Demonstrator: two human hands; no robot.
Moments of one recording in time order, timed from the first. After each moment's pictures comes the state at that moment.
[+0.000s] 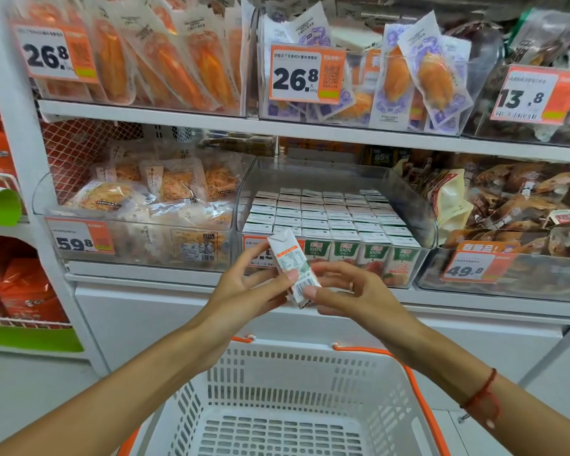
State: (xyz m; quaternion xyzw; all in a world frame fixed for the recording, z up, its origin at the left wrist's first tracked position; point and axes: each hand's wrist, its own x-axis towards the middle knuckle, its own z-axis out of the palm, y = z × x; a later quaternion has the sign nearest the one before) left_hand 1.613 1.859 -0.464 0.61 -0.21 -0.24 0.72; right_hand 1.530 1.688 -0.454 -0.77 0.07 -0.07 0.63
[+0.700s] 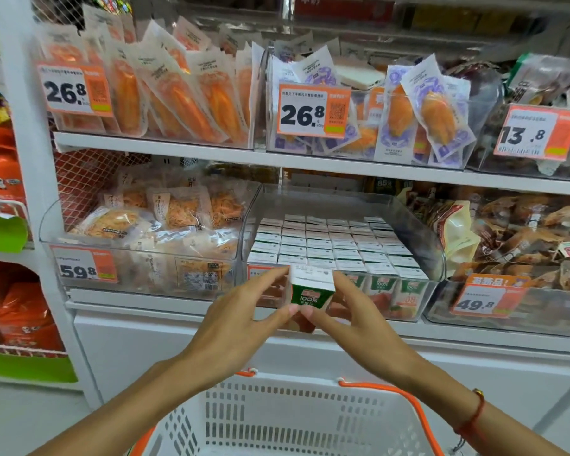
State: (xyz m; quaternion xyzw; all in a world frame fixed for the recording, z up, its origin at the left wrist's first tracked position) left_hand 1.632 1.867 -0.460 0.81 -0.37 0.02 0.45; right_hand 1.549 1.690 -0.456 -0.86 -0.04 -0.17 0.49
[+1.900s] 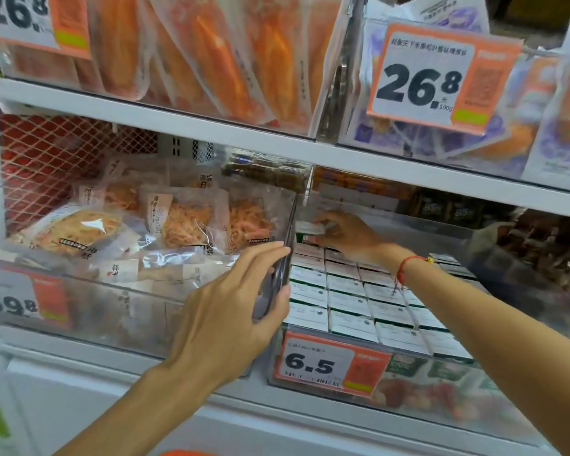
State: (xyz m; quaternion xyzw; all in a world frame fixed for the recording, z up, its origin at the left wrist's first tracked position) left_hand 1.778 1.851 -0.488 0.82 -0.36 0.29 0.34; right_hand 1.866 1.588 -0.438 -0.97 -0.02 -0.12 0.20
